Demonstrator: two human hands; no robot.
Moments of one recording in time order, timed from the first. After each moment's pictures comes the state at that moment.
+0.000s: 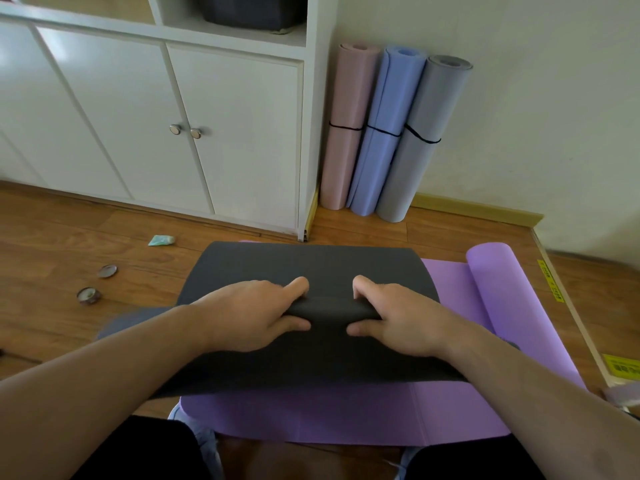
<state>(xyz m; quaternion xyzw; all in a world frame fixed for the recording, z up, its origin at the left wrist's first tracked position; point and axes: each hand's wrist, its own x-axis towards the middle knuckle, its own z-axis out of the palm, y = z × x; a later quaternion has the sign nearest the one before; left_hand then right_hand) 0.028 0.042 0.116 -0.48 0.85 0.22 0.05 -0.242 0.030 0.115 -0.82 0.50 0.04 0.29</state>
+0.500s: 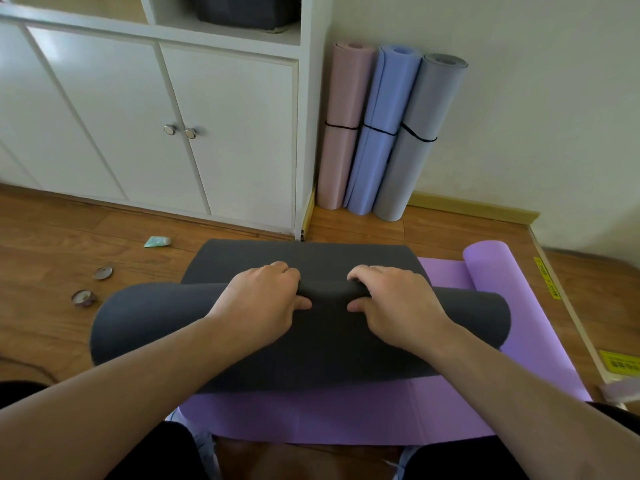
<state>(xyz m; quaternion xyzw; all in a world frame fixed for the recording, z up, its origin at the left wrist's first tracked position) 0.001 0.039 0.105 -0.58 0.81 0.08 -0.03 -0.232 0.031 0.111 -0.83 0.54 -0.05 0.10</state>
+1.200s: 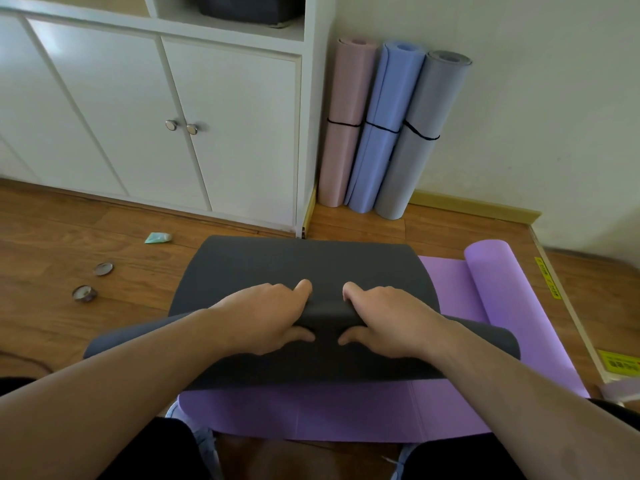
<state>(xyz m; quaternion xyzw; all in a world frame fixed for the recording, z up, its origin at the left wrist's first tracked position) 0.009 0.034 0.091 -0.49 0.85 0.18 0.09 -0.227 0.027 0.100 -0.85 0.48 0.10 0.18</state>
